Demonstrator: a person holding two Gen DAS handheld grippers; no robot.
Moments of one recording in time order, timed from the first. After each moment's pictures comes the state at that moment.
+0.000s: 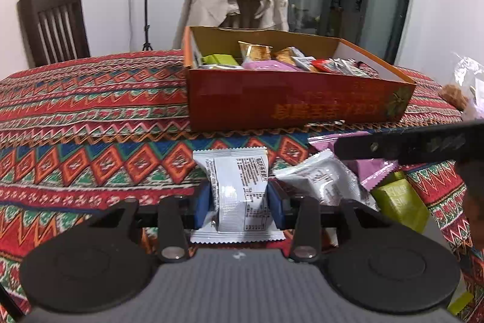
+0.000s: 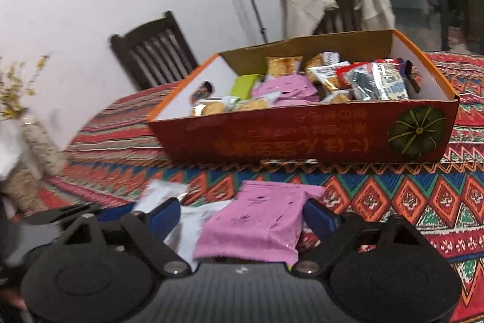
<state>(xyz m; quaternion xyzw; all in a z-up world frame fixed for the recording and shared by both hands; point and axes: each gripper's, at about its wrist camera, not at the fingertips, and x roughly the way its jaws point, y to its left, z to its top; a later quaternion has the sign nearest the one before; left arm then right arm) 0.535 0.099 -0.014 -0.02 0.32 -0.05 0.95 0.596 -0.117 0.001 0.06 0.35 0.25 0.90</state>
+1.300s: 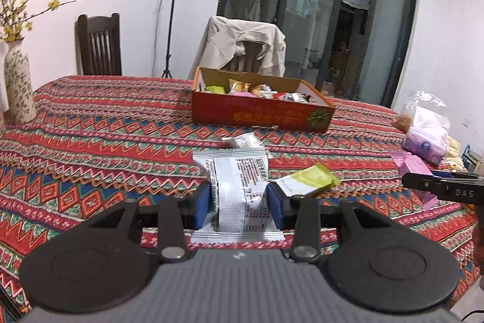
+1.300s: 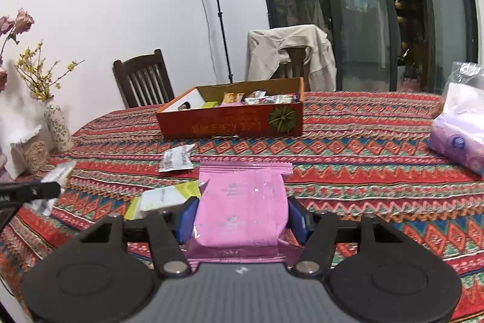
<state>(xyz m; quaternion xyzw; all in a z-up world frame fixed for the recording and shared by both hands) 0.297 0.049 0.065 -0.06 0.25 -0.02 0.97 0.361 -0.275 0.043 0.04 0.26 0.19 0.95</state>
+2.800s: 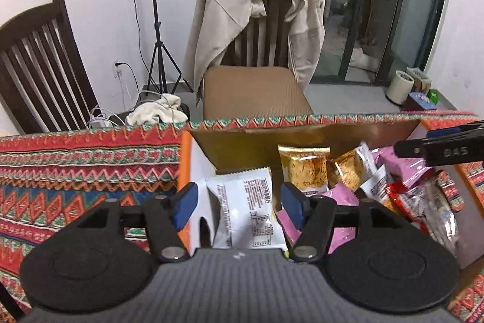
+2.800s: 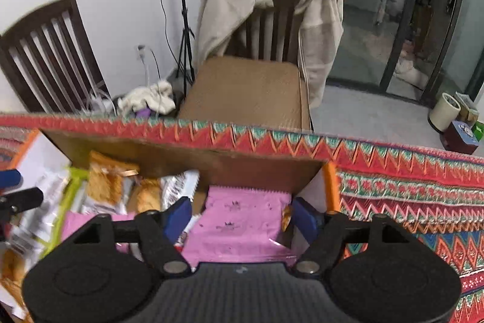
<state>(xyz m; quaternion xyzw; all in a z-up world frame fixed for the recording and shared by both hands) 0.782 0.107 0.064 -0.01 0.36 -0.01 0.93 0.865 -0.154 0.054 -0.03 0.41 0.13 0.90</state>
